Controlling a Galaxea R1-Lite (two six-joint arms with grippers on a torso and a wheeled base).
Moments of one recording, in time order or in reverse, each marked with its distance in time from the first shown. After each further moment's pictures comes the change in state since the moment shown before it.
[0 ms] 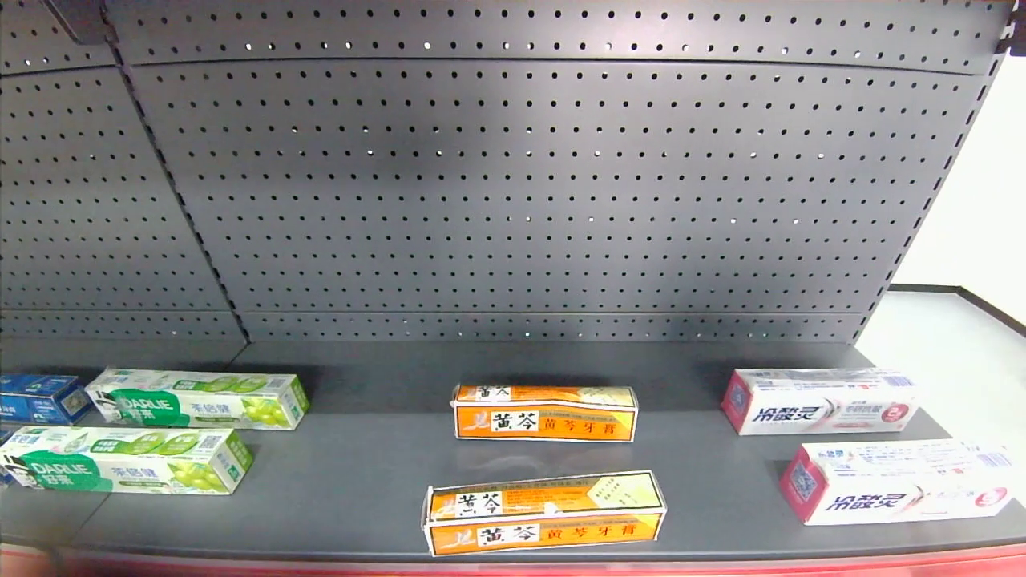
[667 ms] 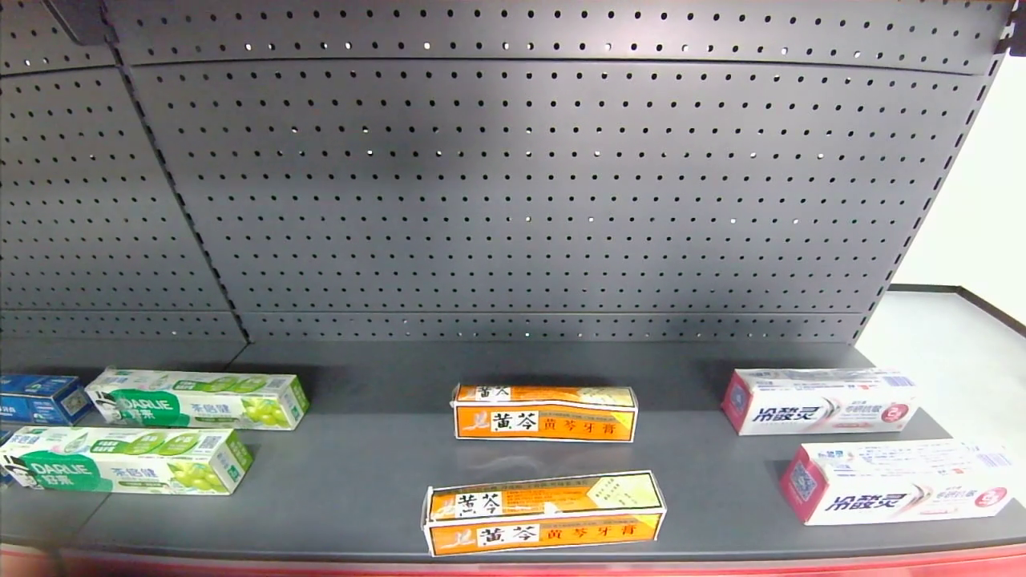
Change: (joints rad) left arm 0.054 -0.118 0.316 -0.279 -0.234 -0.095; right arm -0.201 -0.433 0.216 0.264 0.226 0.035
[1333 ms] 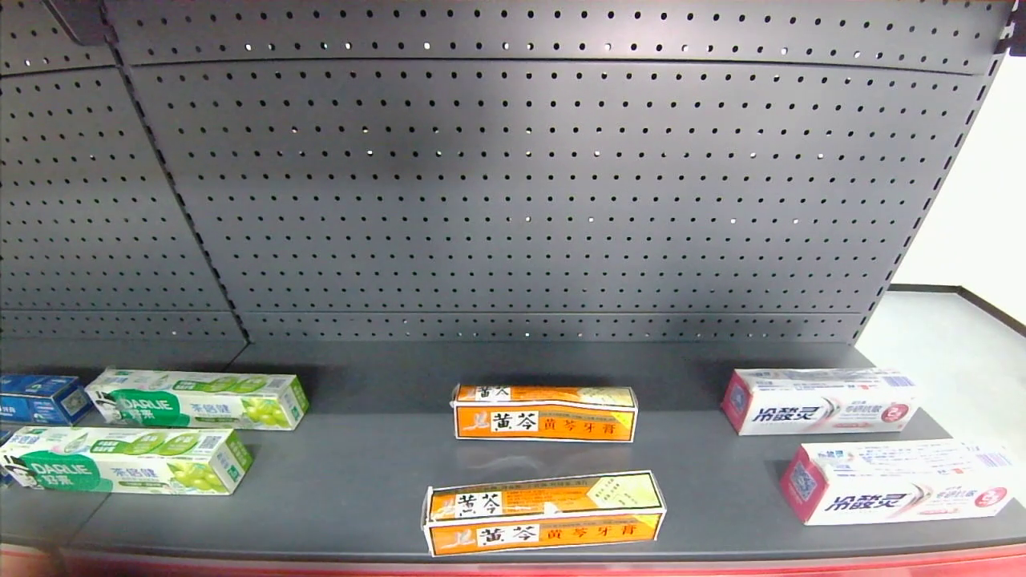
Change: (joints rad) left arm -0.003 0.000 0.137 -0.053 -0.220 -0.079; right arm -0.001 -0.024 0.005 0.049 -0.061 0.060
